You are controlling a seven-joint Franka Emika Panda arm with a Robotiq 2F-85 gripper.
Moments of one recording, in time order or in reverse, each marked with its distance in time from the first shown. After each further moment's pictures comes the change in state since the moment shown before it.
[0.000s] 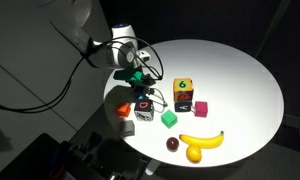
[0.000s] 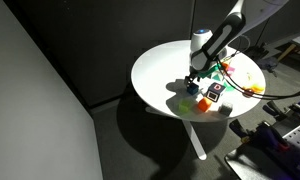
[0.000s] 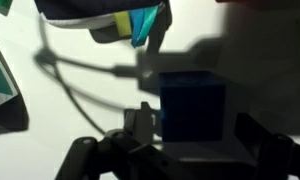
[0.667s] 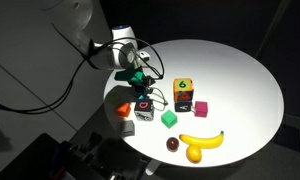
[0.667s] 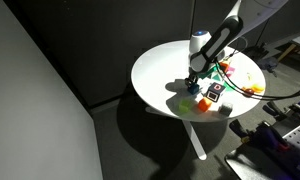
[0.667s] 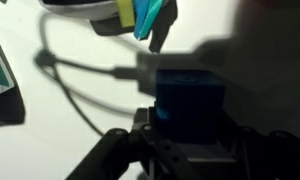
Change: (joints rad) arm 0.013 0.026 -0.012 0.029 -0.016 -0.004 -0.012
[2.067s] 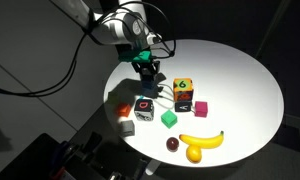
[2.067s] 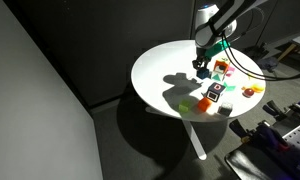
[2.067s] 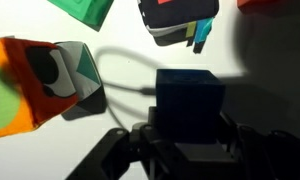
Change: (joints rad) arm -0.037 -0.180 -0.047 -0.002 0.000 -0.256 0.011
